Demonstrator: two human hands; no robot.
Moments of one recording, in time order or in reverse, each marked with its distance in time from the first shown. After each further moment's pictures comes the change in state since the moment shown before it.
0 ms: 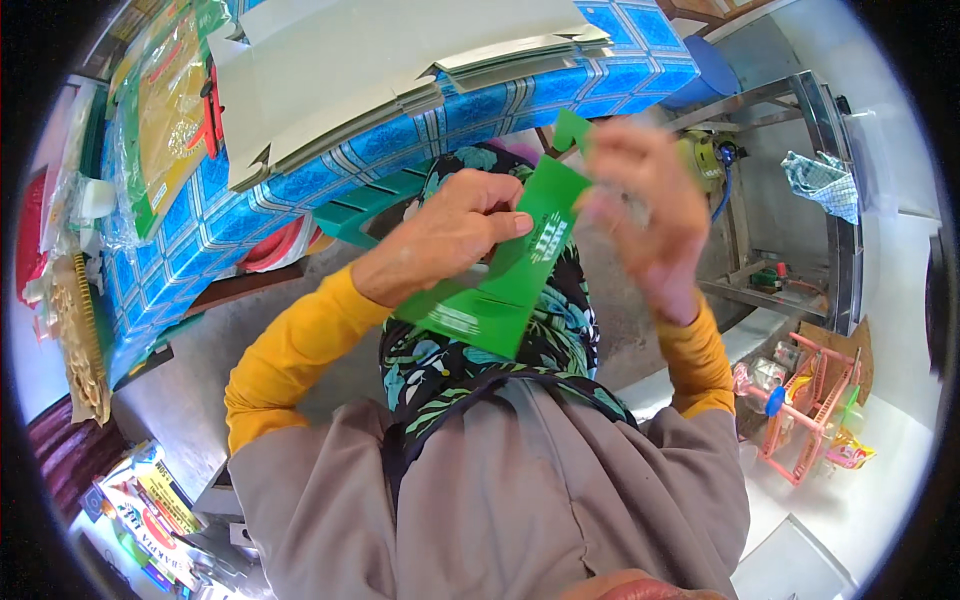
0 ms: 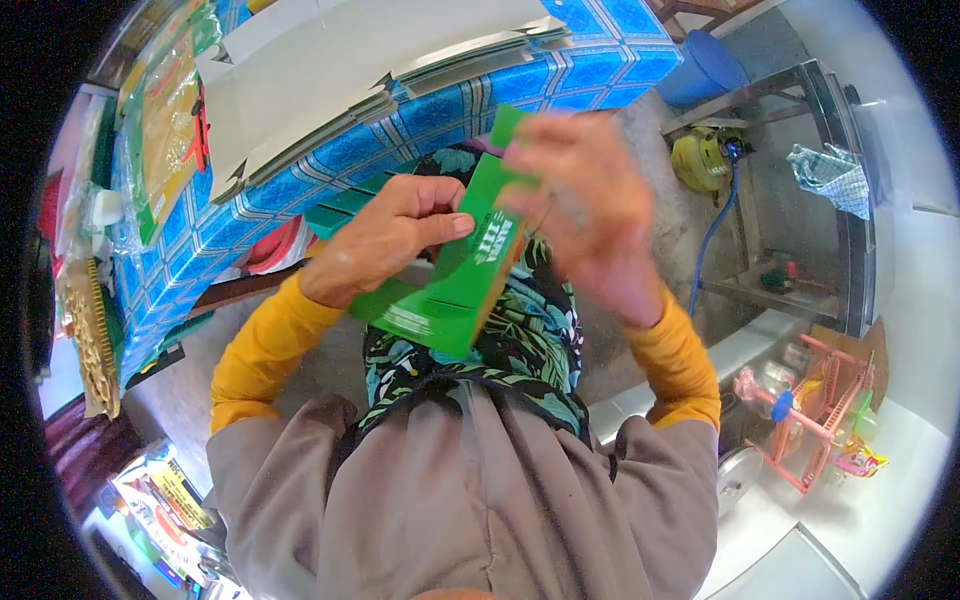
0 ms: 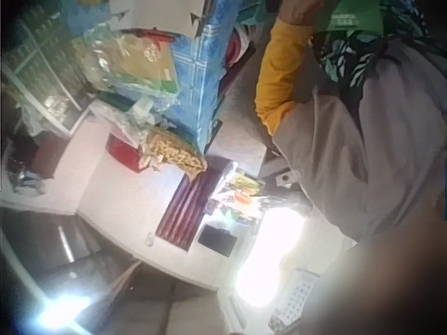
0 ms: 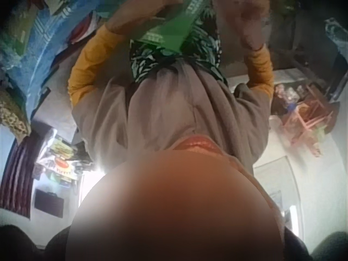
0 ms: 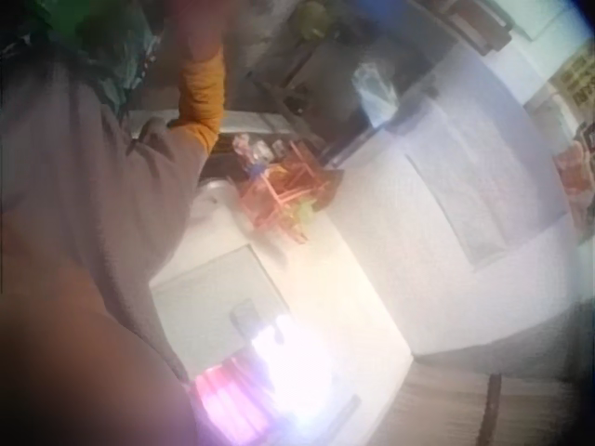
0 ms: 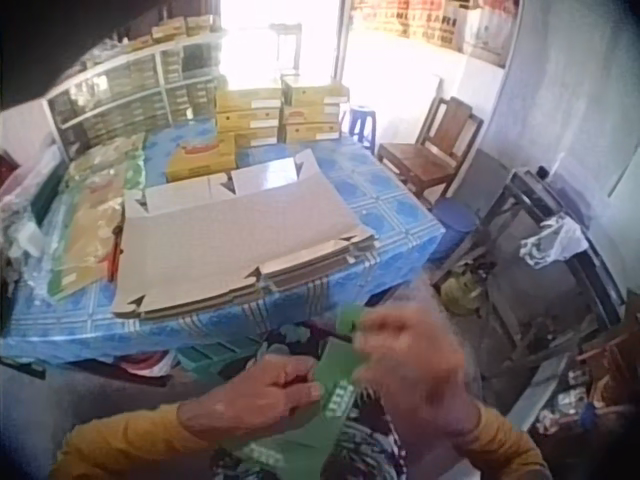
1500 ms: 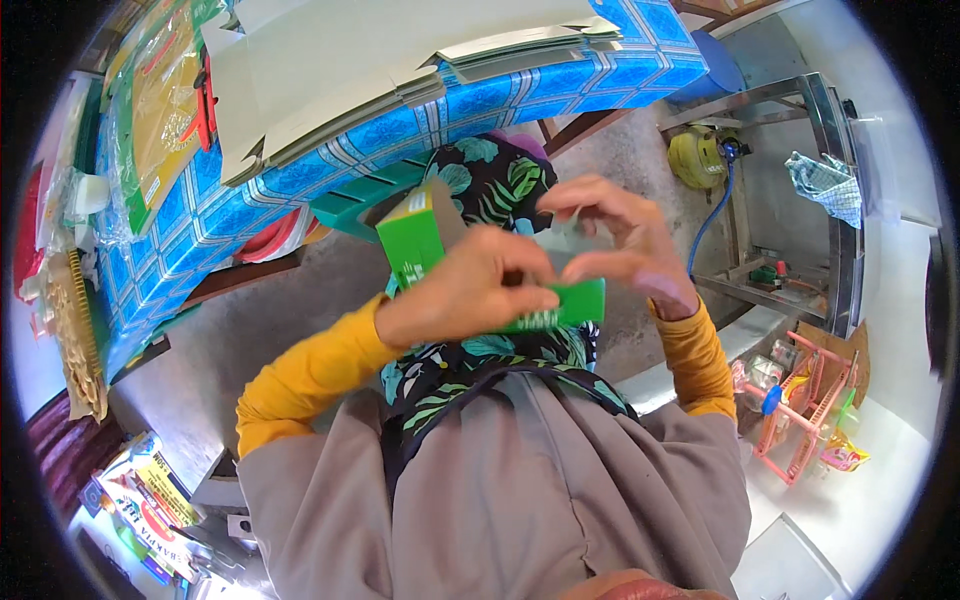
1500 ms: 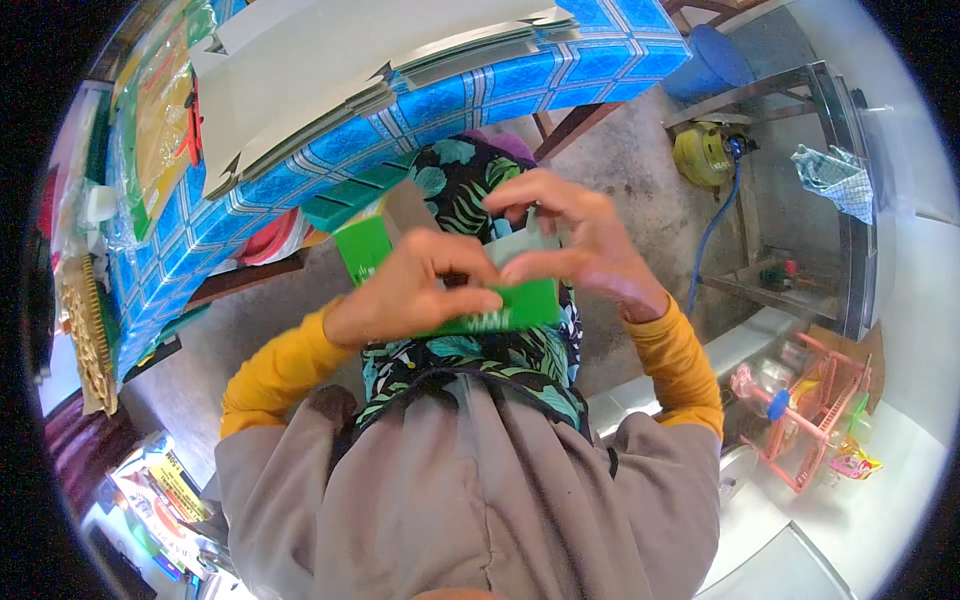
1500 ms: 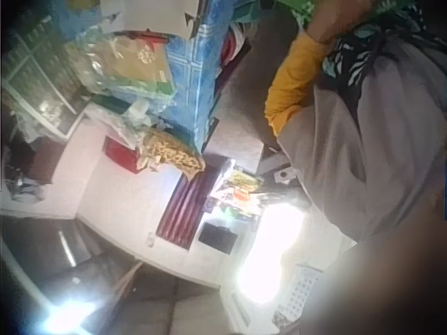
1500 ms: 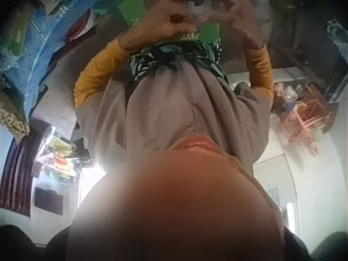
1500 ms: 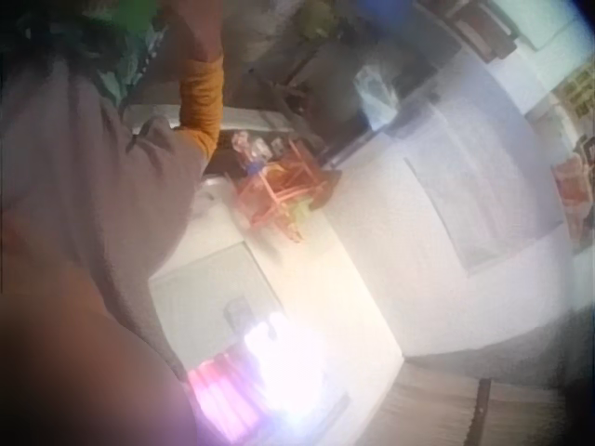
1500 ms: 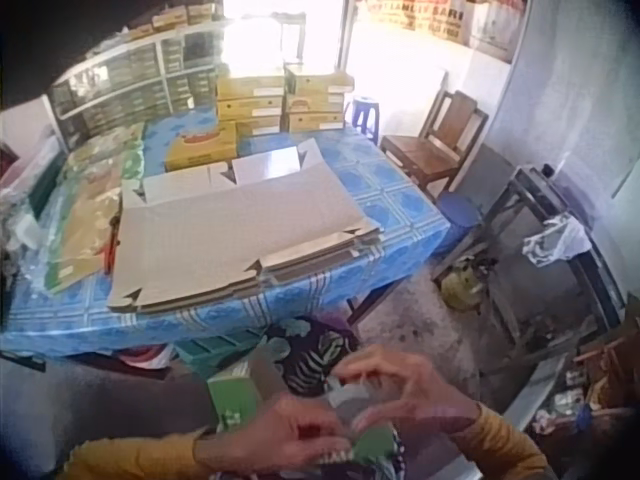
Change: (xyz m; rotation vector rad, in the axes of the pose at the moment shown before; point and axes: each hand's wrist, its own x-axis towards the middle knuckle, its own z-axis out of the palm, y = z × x) left_hand -0.022 -0.023 0.029 0.266 -0.091 0.344; right_hand -0.038 0.021 0.010 0.670 -0.404 0.524
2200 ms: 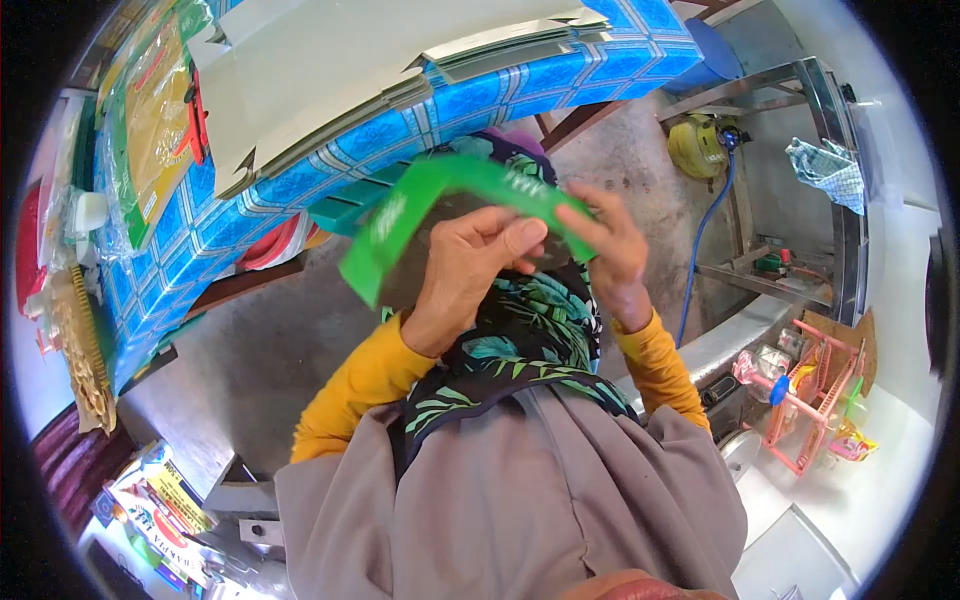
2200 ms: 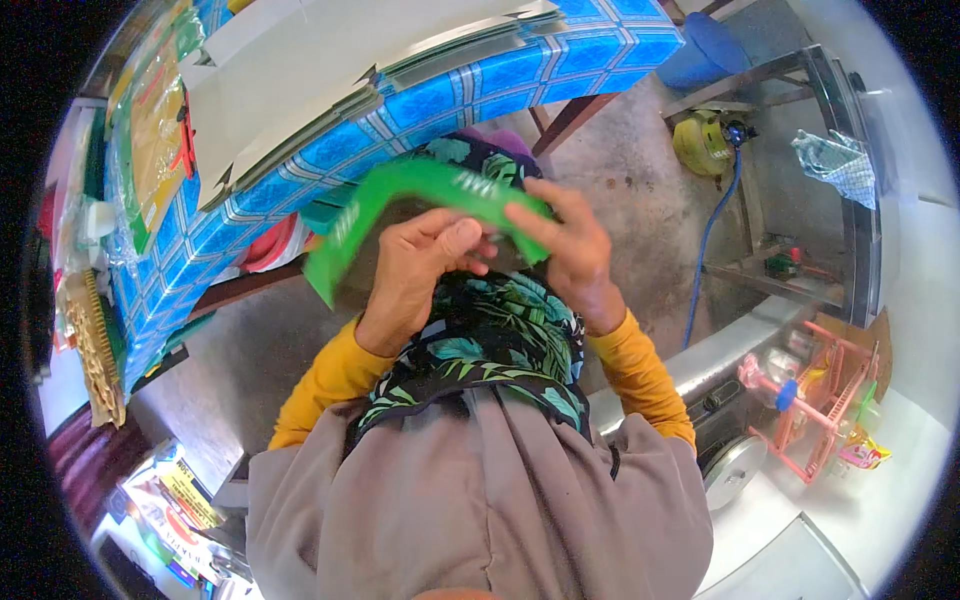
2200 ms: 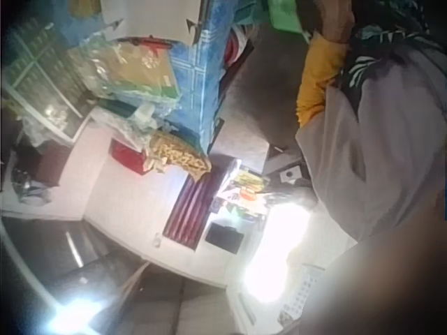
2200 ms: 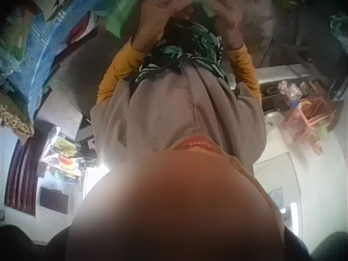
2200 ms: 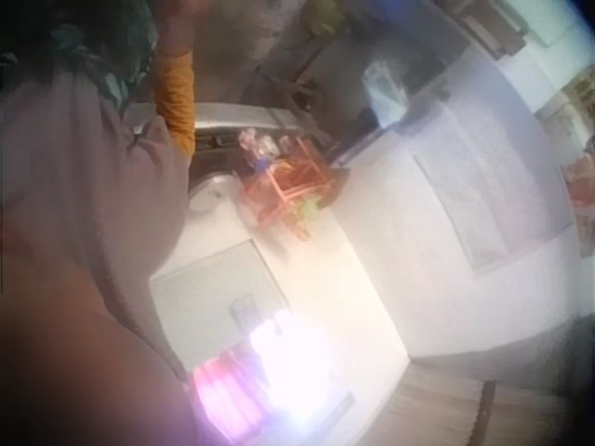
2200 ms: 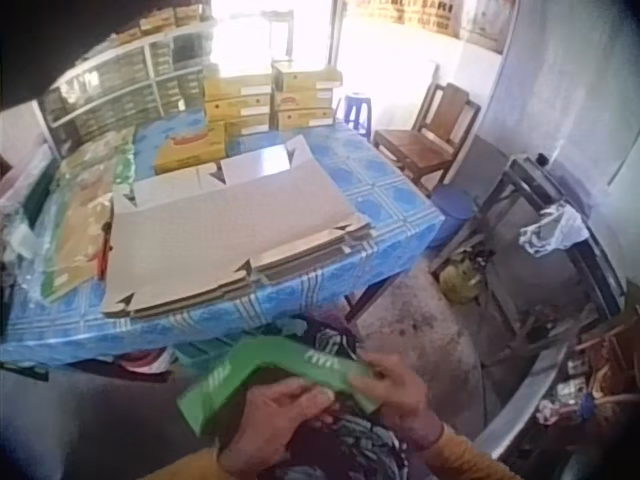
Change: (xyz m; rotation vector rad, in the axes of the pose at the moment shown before) left_hand 0.011 -0.019 0.028 -0.701 0.547 -0.251; right_hand -0.026 0.058 0.027 -0.487 0.442 -0.419
